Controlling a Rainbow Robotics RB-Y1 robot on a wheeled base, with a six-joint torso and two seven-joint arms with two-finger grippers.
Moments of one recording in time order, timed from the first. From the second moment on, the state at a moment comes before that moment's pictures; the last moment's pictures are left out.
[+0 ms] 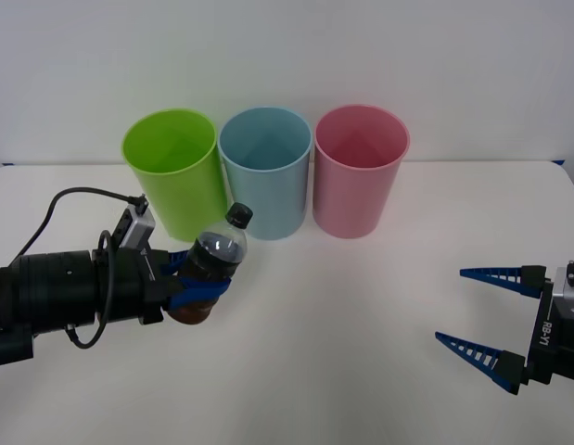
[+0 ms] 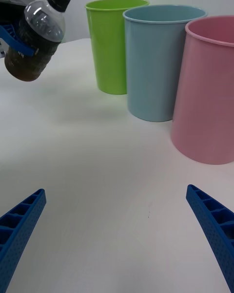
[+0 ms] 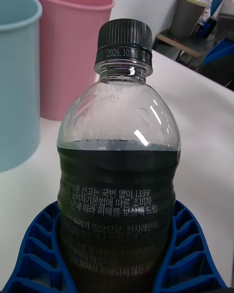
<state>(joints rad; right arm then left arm) 0.22 -0.48 -0.37 -1.86 1.40 -1.32 -0.17 -0.19 1.12 -0.53 -1.89 -0.96 -0.55 0.46</state>
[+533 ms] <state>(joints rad) 0.22 -0.48 -0.37 -1.86 1.40 -1.32 -0.17 -0.14 1.08 -0.36 -1.95 -0.71 -0.62 0.37</state>
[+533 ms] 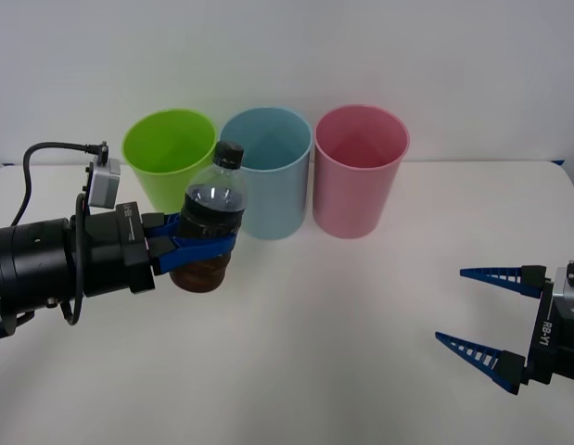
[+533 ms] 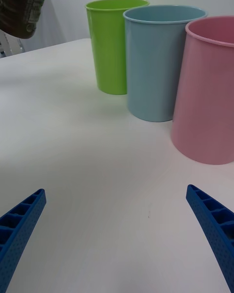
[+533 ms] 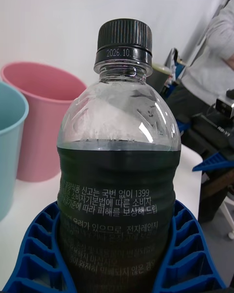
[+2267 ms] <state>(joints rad) 0.22 -0.48 -0.37 -1.86 1.40 -1.32 -0.17 -0.81 0.54 -0.56 -1.47 -0.75 -0.19 0.37</state>
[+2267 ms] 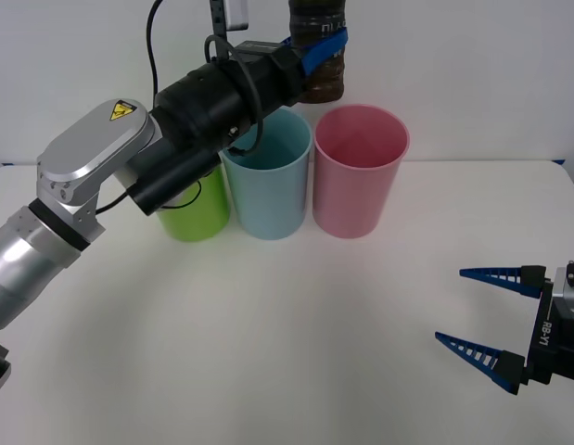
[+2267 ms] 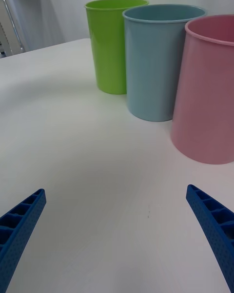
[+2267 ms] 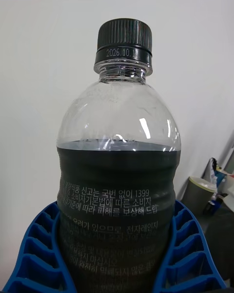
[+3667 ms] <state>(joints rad) 0.22 -0.48 -0.37 -1.86 1.40 -1.32 -0.17 -0.92 0.43 -0.69 -1.26 -0.89 -0.12 0.38</state>
